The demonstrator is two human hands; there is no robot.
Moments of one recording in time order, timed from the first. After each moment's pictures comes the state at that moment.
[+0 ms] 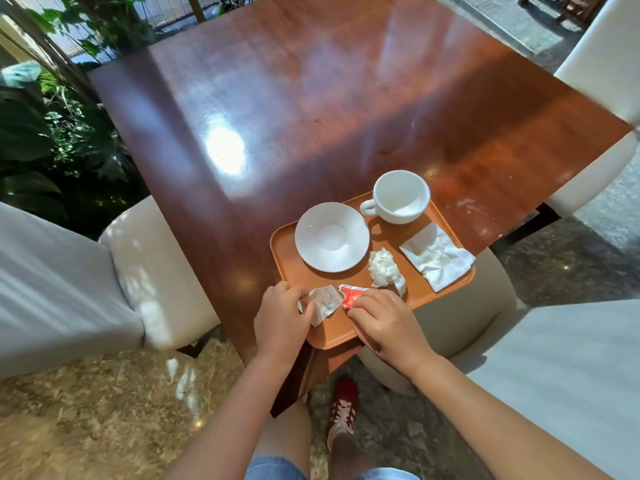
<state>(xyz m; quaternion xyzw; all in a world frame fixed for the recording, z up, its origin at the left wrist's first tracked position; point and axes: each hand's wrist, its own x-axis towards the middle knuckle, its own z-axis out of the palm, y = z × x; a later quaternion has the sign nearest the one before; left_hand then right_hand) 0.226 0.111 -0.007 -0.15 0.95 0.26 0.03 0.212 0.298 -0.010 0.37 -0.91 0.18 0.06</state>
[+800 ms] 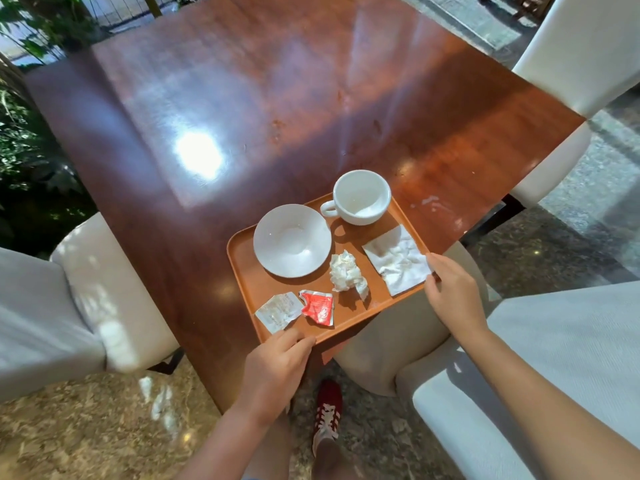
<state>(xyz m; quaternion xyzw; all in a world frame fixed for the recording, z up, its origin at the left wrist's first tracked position) 0.264 0.133 -0.030 0.17 0.95 0.27 -0.04 0.162 0.417 -0.022 -0.02 -0.97 0.25 0.02</state>
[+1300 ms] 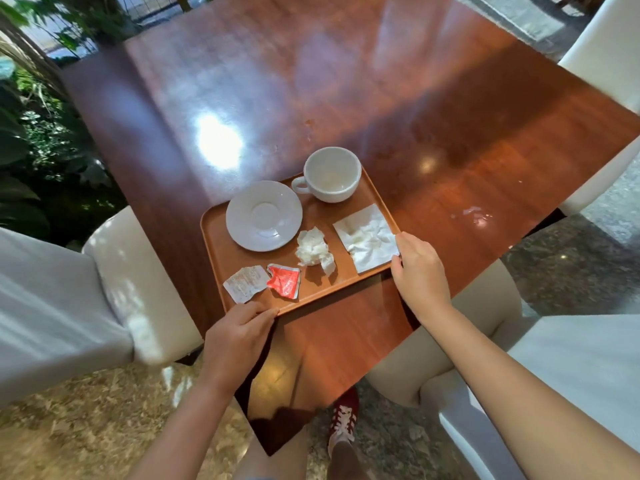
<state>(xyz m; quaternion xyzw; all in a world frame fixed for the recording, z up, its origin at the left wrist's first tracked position) 0.223 0.044 -0.030 0.08 0.98 0.18 -0.09 0.112 0.314 -0.014 0.05 -0.98 0.21 0.00</state>
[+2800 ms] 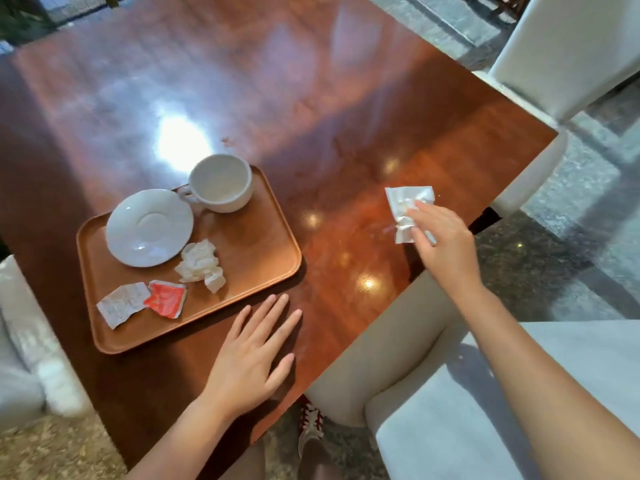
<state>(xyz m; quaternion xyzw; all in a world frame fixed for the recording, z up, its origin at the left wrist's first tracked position) 0.176 0.166 -0.052 0.20 0.97 0.13 0.09 0.041 0.469 0.008 0.07 -0.95 0.27 0.14</state>
